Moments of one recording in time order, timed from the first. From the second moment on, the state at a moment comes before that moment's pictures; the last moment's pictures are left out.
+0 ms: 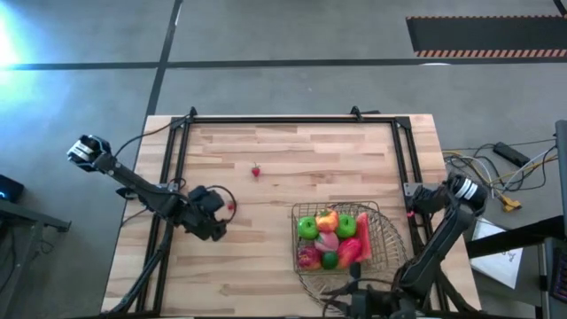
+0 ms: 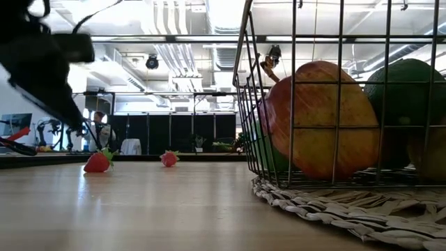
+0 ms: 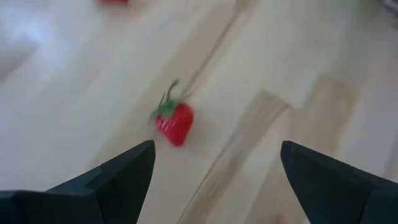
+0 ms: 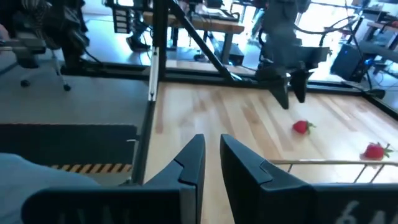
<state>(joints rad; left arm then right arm) -0.53 1.08 0.56 -0.62 -0.51 -1.01 0.98 1.80 1.25 0.10 1.00 0.30</state>
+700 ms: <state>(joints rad) -0.49 1.14 0.28 -0.17 -0.64 -1.11 1.00 1.99 1.42 0.11 1.00 0.23</state>
